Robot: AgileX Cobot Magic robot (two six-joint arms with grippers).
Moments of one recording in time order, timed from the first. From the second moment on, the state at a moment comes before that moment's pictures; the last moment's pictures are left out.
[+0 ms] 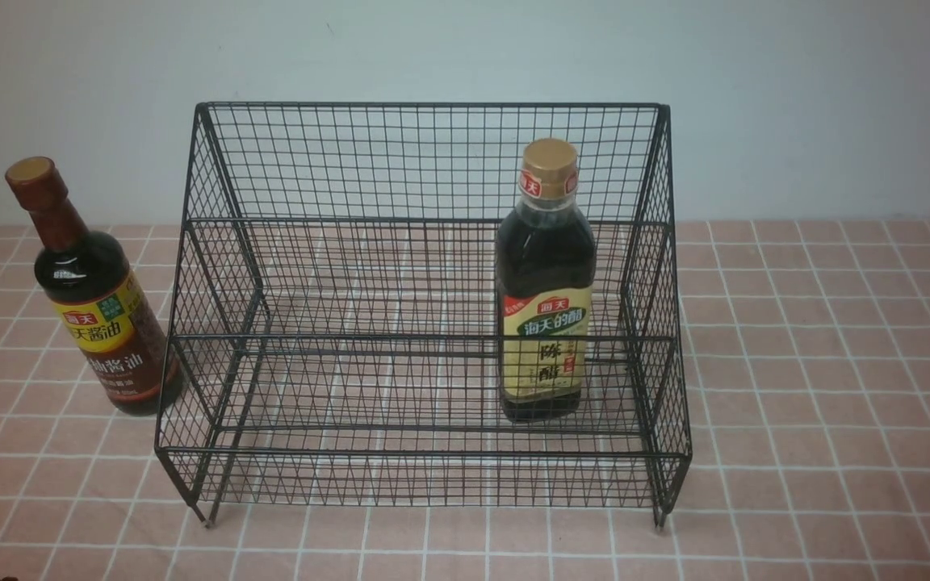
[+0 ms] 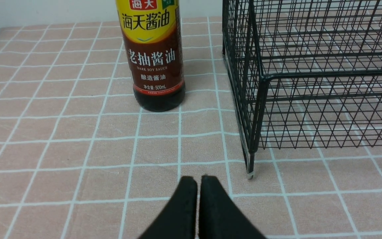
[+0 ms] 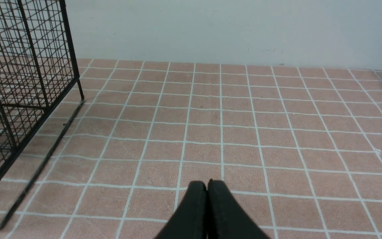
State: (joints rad) right arm 0.04 -0.01 0.02 -0.14 0.40 0.15; left arm -0.04 -0.01 0.02 0.00 0.38 0.02
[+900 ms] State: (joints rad) right arm 0.04 -0.01 0.02 -0.14 0.40 0.15; left arm -0.04 0.26 -0.13 -0.34 -0.33 0.22
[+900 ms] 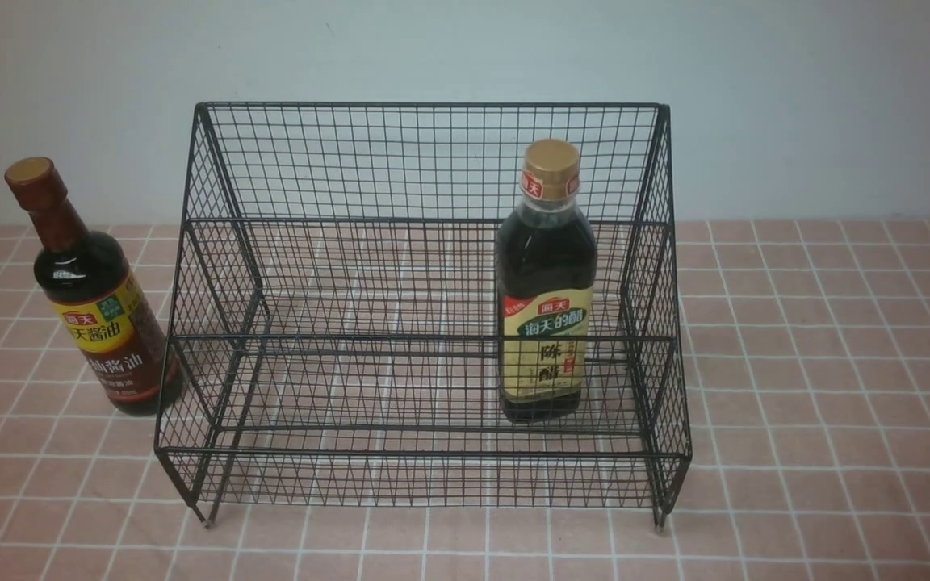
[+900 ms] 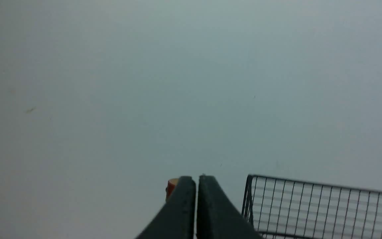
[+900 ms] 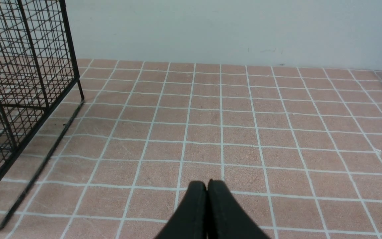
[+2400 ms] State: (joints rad) right arm 0.04 -0.01 0.02 -0.14 0.39 0.13; left arm -0.04 1.43 -0.76 -0.60 -0.48 0.53
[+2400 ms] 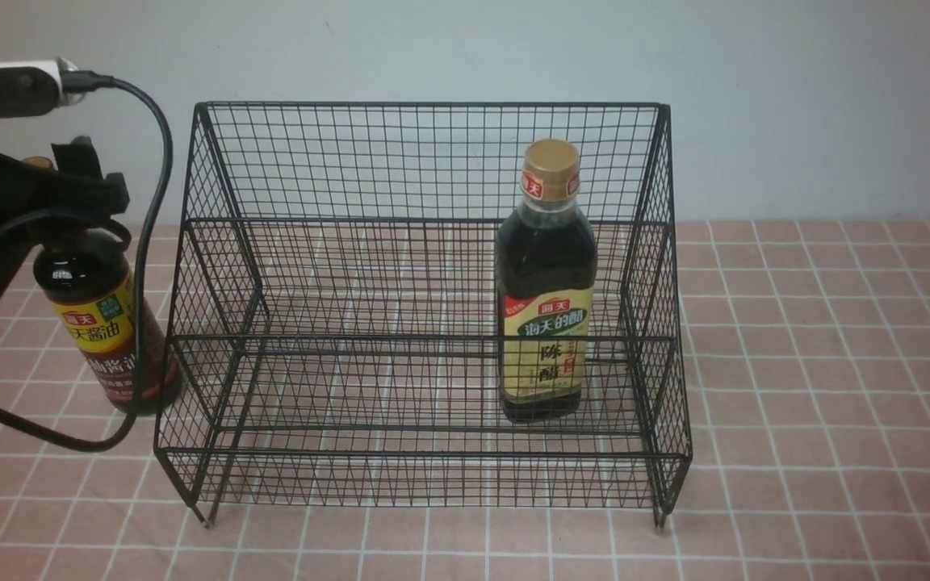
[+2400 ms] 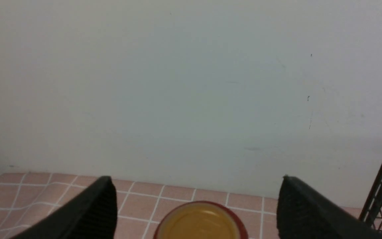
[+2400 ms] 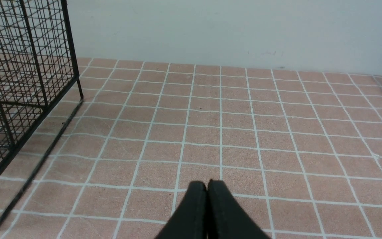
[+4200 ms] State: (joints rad) right arm 0.04 -0.01 0.02 -0.14 0.39 0.13; left arm -0.04 1.16 -1.04 -0.64 -0.22 0.61
